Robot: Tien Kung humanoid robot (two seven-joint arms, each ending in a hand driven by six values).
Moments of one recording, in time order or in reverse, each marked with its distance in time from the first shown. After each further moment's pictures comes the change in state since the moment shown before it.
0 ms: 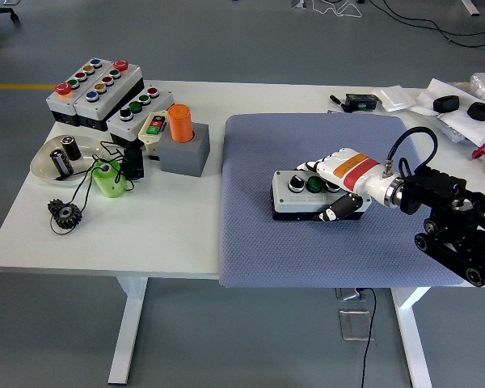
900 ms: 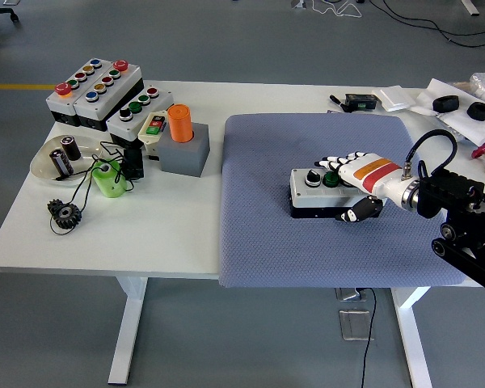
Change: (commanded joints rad) left arm 0.007 -0.002 0.017 0.000 -0.016 0.002 -0.002; right arm -0.069 -0.105 0.122 0.147 -0.027 0.164 -0.132
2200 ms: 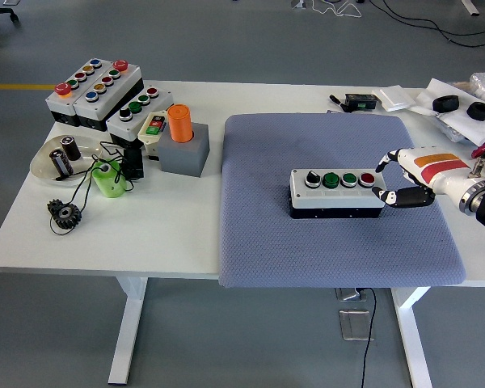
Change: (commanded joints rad) left arm 0.000 -0.001 -0.017 0.000 0.024 -0.001 0.006; right arm -0.222 -0.245 0.287 0.432 0.046 0.072 -0.314
